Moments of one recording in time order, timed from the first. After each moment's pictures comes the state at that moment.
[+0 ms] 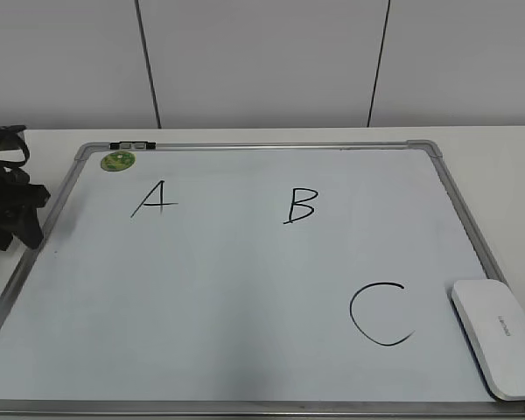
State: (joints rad) left arm 0.04 2.07 -1.38 -0.18 0.89 0.18; right arm 0.02 -0.02 -0.50 -0.11 1.14 -0.01
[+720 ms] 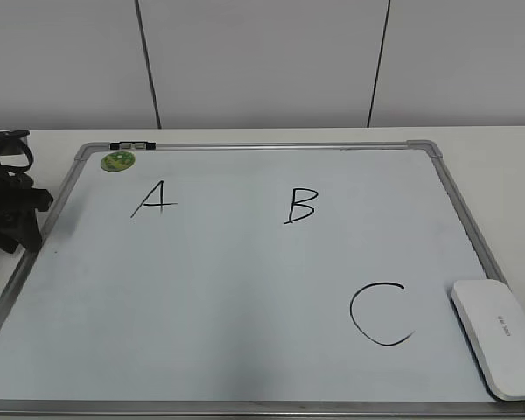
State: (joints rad) left arm 0.04 2.09 -1.38 -0.19 0.87 0.18; right arm 0.02 -0.02 -0.50 -0.11 1.14 -0.01
